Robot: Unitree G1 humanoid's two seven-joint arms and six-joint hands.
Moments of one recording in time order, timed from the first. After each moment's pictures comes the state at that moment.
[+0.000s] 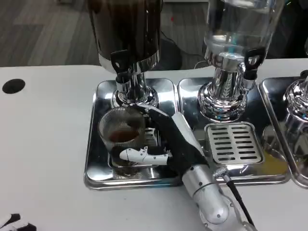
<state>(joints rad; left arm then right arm) 1.02 0.35 0.48 -0.51 0.60 -0.42 -0.17 -0.34 0.07 0.32 0.64 -0.35 -0.27 -0.15</state>
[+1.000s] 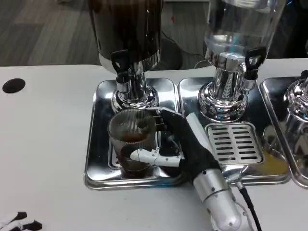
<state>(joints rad) 0.98 0.35 0.45 -0.49 0.60 -0.40 -0.18 -0.24 0.04 0.29 0.50 -0.33 -0.27 -0.15</state>
